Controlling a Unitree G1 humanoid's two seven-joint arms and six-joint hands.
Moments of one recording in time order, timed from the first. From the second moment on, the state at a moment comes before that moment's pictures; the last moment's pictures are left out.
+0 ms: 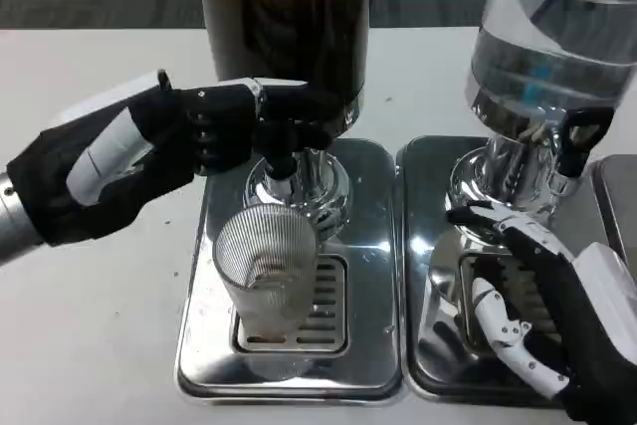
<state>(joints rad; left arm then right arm) -0.28 0.59 0.18 0.09 -0.47 -0.02 -1.13 0.44 -0.24 0.10 -0.35 -0.54 -0.25 -0.06</state>
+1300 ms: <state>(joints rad) -0.22 0.58 0.17 0.02 -0.42 -0.17 -1.10 0.42 -0.25 0.08 -0.35 -0.52 -0.23 -0.04</state>
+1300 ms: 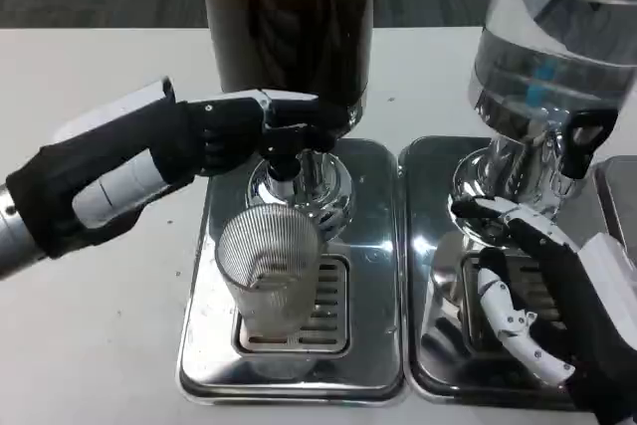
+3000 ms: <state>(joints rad) -0.17 0.63 0.11 0.00 -0.30 -0.44 -0.96 0.35 -0.31 0.10 -0.32 -0.29 -0.25 0.18</state>
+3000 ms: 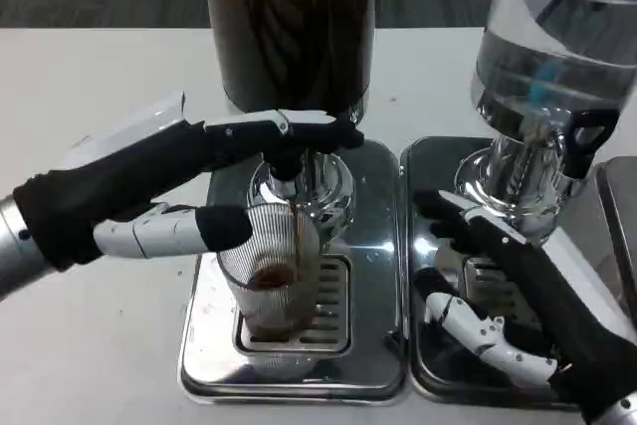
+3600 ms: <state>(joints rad) -0.17 0.65 0.10 -0.01 -0.30 -0.44 -0.96 0.24 -0.33 0.18 -0.26 -0.28 -0.19 0.29</state>
